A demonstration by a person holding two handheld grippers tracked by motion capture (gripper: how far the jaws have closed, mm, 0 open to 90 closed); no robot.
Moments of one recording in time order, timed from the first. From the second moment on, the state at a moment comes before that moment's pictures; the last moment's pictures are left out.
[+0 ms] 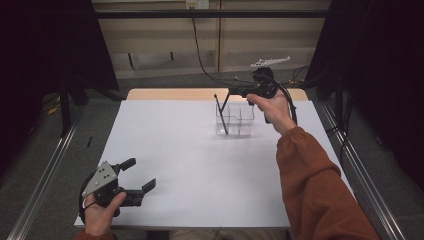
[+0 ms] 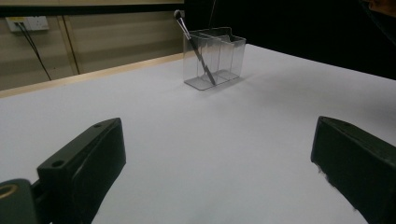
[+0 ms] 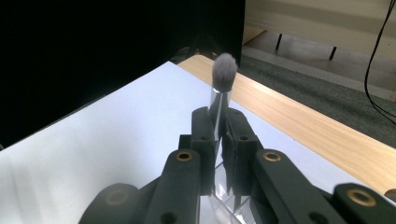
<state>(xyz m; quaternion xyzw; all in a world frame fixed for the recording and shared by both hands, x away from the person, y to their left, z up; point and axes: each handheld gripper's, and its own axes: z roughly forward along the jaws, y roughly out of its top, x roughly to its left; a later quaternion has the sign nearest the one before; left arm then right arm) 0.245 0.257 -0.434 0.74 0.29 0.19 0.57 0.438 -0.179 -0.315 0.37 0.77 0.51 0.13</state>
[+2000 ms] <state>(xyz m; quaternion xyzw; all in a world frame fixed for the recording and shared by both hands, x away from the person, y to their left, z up) 0.247 0.258 -0.437 0.74 0.30 0.20 0.57 0.448 -0.176 -0.373 0.41 0.76 0.49 0.11</state>
